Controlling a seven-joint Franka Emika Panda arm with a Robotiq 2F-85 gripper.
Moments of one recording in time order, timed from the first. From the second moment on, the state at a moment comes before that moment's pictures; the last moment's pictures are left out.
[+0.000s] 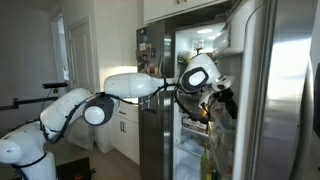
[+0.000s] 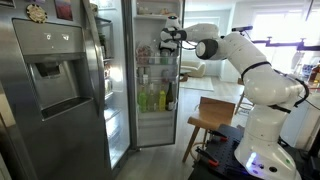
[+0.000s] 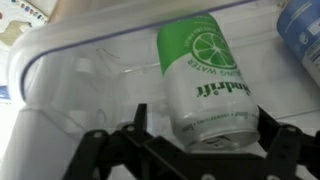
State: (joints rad) arm -0.47 0.91 0.01 -0.58 -0.24 2.13 0.57
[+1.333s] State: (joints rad) arm -0.44 0.91 0.02 -0.57 -0.24 2.12 0.57
